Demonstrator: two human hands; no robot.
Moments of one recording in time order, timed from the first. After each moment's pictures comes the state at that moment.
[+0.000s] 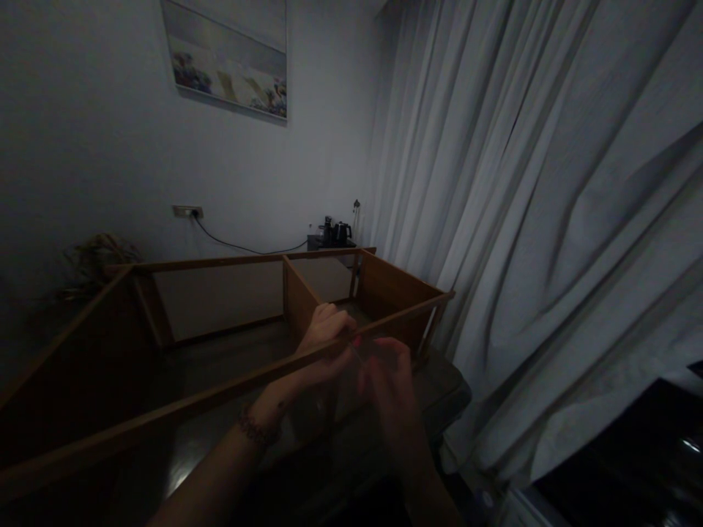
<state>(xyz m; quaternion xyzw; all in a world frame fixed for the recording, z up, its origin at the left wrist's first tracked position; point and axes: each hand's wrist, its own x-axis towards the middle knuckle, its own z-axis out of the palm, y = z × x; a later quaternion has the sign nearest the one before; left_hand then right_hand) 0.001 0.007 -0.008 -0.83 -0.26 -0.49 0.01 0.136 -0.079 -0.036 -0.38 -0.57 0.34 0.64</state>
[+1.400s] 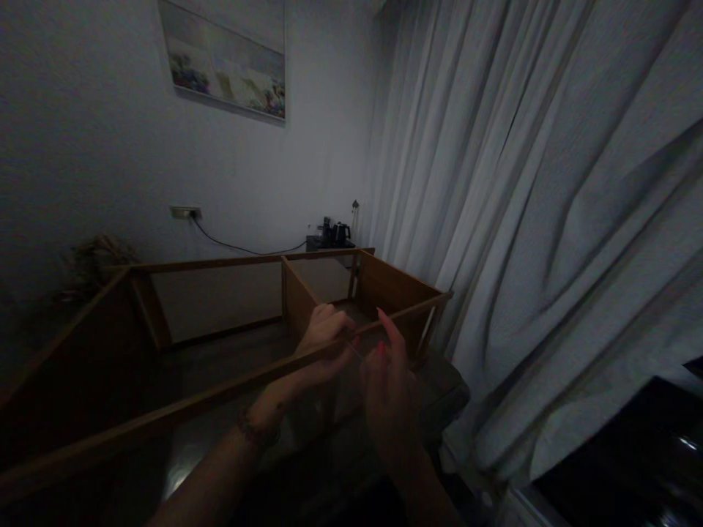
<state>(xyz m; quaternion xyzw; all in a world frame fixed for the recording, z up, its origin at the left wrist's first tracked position) 0.002 0.003 -0.005 -0.83 -0.27 -0.48 0.01 0.129 -0.079 -0.015 -0.45 -0.64 0.09 0.61</state>
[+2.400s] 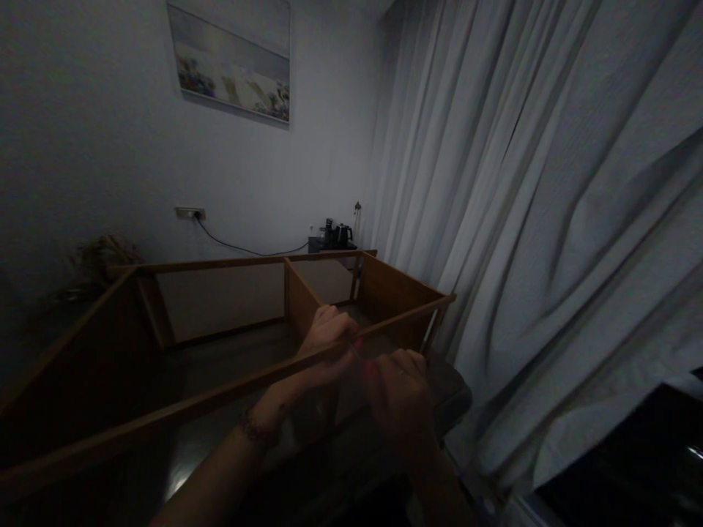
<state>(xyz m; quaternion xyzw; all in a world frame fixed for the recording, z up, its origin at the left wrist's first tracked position) 0.002 0.013 -0.015 -0.83 -0.26 -0.50 0.02 0.150 -0.075 -0.014 -0.42 -0.74 -0.25 0.46</state>
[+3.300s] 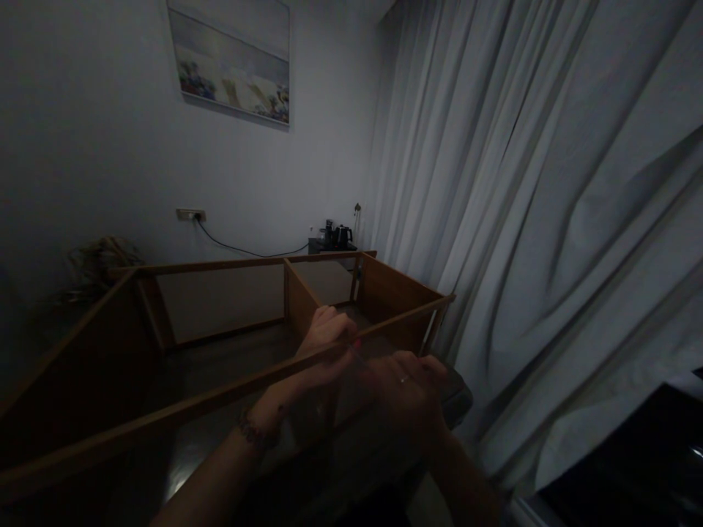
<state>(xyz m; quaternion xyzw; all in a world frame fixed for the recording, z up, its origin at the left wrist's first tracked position) 0.001 0.006 -0.007 -0.83 -0.25 -0.49 0.02 0.169 -0.073 -0.009 -0.39 -0.75 -0.39 0.38</state>
